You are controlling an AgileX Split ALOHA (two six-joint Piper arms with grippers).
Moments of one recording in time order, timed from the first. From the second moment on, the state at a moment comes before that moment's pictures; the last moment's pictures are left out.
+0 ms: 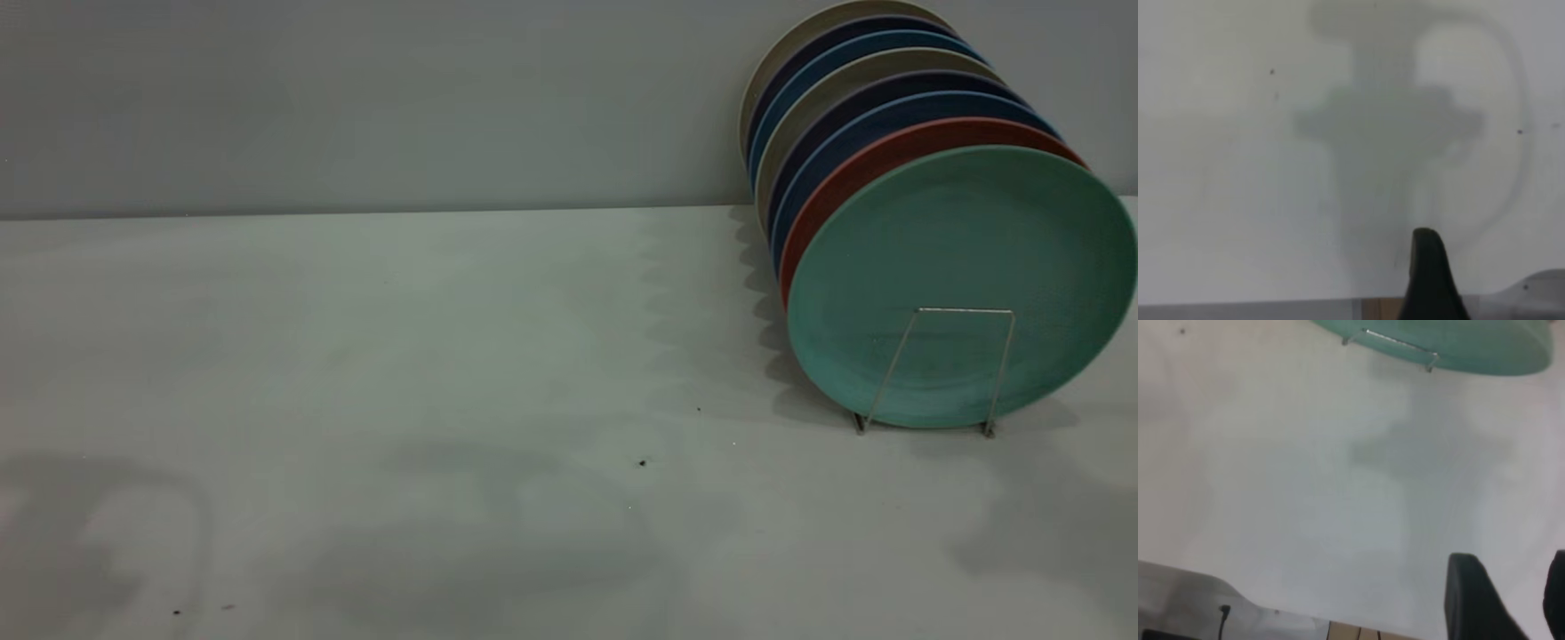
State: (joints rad) left arm -0.03 1.41 -1.02 0.10 0.95 -0.02; right arm 0.15 1.49 -1.34 0.04 1.22 -0.10
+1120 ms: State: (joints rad) left arm -0.03 0.27 -0.52 -0.02 1.14 -0.06; right arm 0.15 0.29 -0.56 0.06 1.18 -0.13
